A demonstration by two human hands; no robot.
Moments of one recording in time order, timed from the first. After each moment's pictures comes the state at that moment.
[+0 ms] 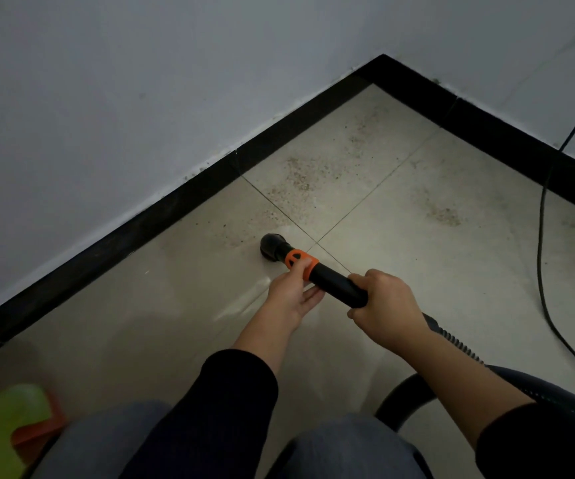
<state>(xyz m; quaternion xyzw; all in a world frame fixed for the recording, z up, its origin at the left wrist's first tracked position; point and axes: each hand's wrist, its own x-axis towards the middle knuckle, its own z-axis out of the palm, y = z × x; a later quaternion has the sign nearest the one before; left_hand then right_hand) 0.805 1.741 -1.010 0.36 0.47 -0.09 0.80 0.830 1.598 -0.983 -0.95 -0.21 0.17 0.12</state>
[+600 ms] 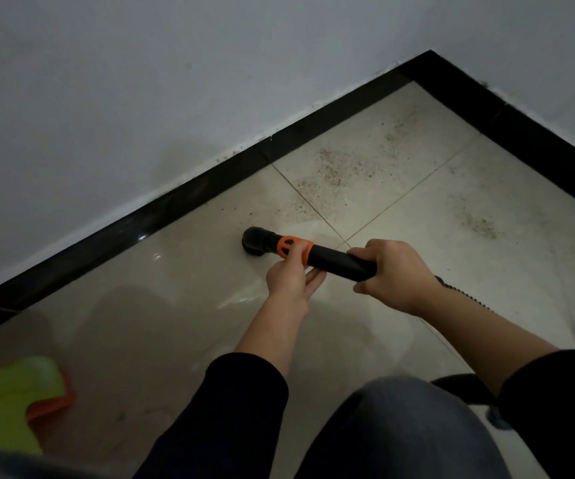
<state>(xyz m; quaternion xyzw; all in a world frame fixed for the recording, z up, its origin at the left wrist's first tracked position) 0.801 1.787 -1.017 0.25 0.51 0.02 0.82 0.869 1.655 -0.973 -0.92 -0.33 0.20 0.10</state>
